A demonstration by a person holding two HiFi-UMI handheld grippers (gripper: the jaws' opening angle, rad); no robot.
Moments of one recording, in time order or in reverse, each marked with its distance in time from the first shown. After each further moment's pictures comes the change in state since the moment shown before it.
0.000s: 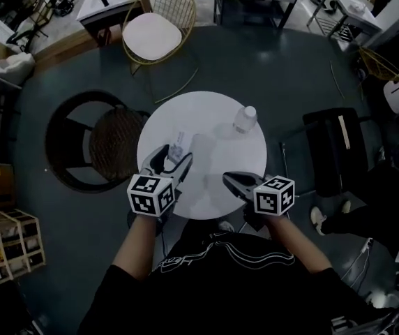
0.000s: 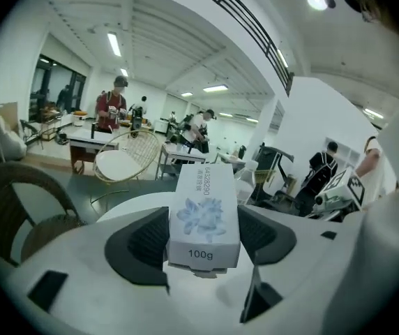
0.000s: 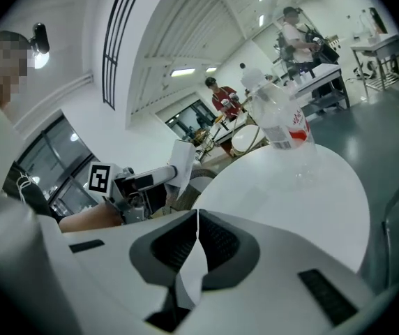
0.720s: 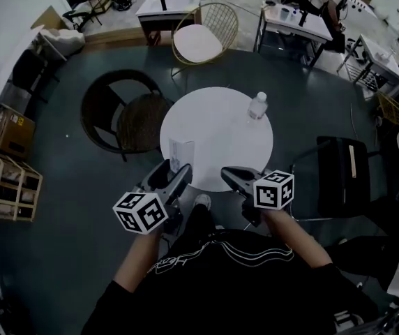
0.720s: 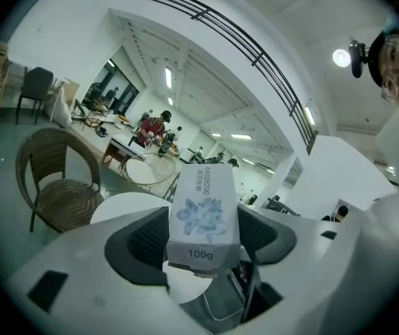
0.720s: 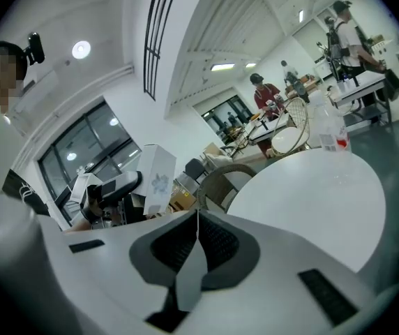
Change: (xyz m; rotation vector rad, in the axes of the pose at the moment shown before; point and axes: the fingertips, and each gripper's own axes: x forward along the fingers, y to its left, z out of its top) left arm -0.190 -0.120 -0.024 -0.342 -0.344 0.117; right arm -0.060 0.103 -0.044 -0.204 0.051 0.226
